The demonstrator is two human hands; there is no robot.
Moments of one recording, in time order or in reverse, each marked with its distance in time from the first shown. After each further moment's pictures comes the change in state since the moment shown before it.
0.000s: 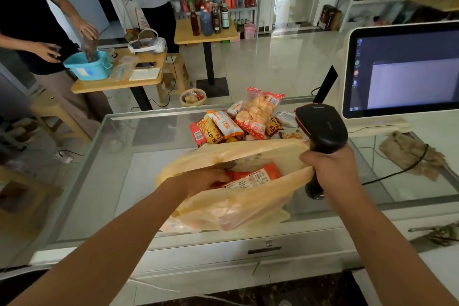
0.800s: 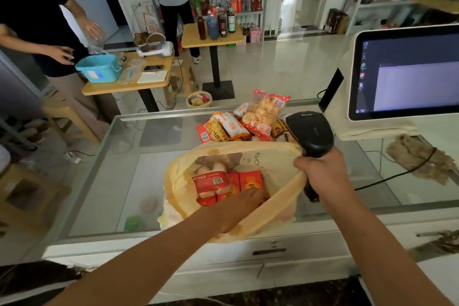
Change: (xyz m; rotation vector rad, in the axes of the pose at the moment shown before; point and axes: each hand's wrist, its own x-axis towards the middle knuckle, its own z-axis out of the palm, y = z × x) left_hand -0.022 0.082 0.044 0.137 0.043 0.149; right_hand -0.011 0.000 0.017 -0.034 -0.053 -0.013
